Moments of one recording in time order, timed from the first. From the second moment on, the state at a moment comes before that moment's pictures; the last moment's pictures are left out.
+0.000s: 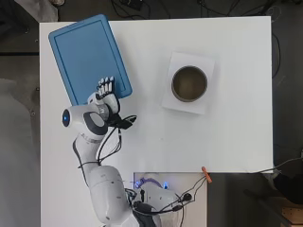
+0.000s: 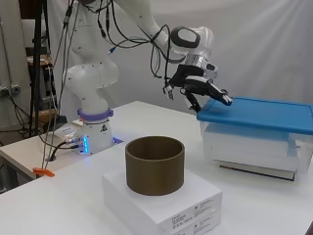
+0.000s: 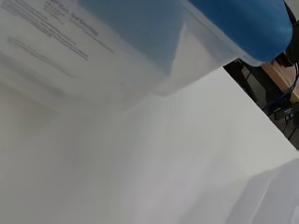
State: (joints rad) arm 0.01 -0.23 0.54 -2.44 -0.60 1.96 -0.46
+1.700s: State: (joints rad) arm 0.15 -0.23 0.40 -2.47 -0.35 2.14 -1.01
